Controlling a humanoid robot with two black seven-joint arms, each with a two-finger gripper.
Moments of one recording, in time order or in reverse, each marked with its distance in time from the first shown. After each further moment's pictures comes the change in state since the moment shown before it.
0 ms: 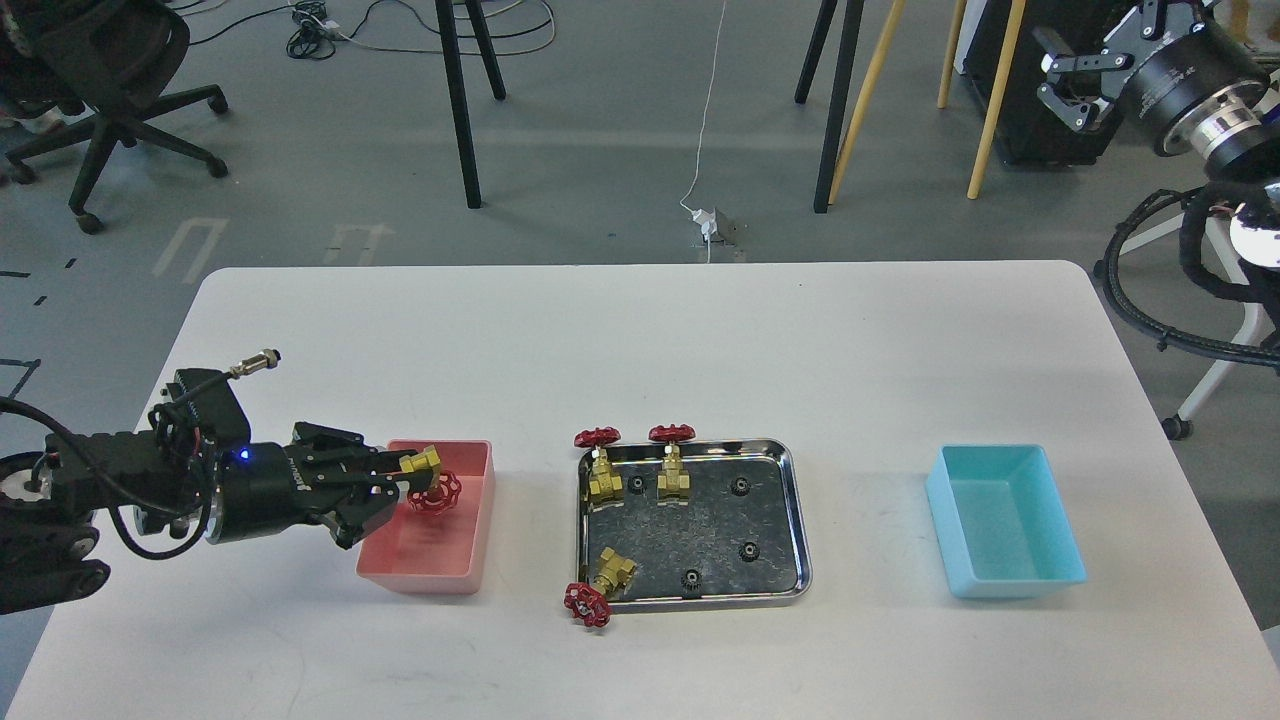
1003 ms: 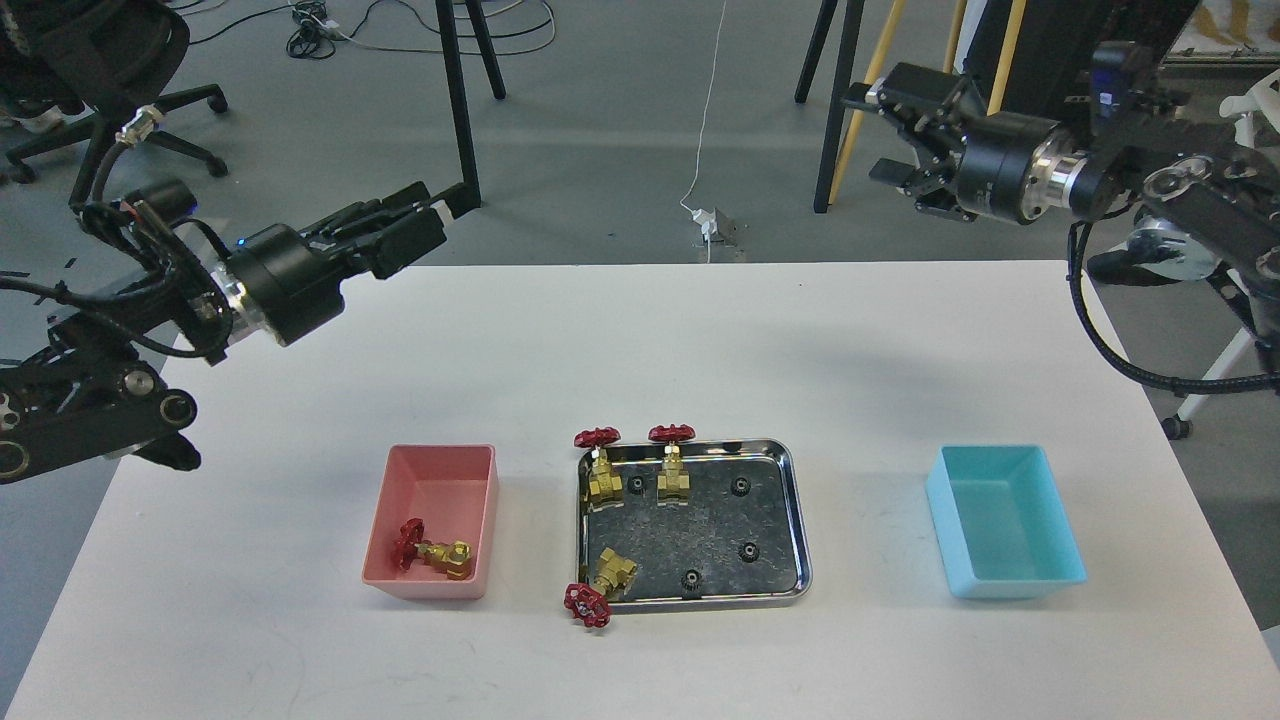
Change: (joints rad) left arm 0.014 -0.012 -0.605 -0.157 -0.699 -0.103 0.000; right arm 0.091 -0.006 -0.316 0.407 -0.911 0.000 0.007
